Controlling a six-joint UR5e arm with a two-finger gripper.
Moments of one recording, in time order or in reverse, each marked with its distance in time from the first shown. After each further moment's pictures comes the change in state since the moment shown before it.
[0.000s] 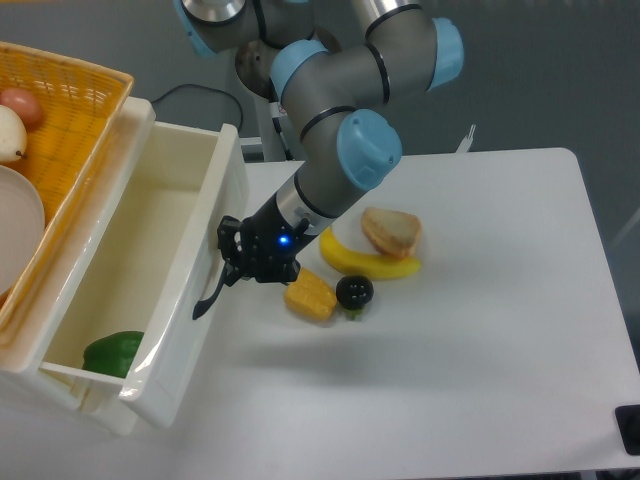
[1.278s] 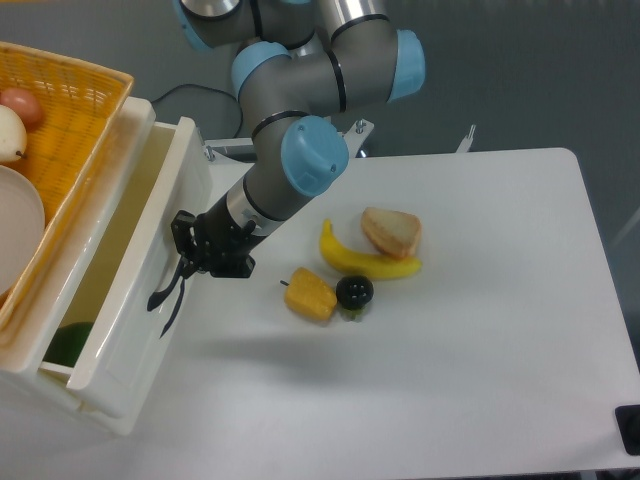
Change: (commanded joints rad) arm -0.092 0.011 -0.021 0.003 0.000 -0.048
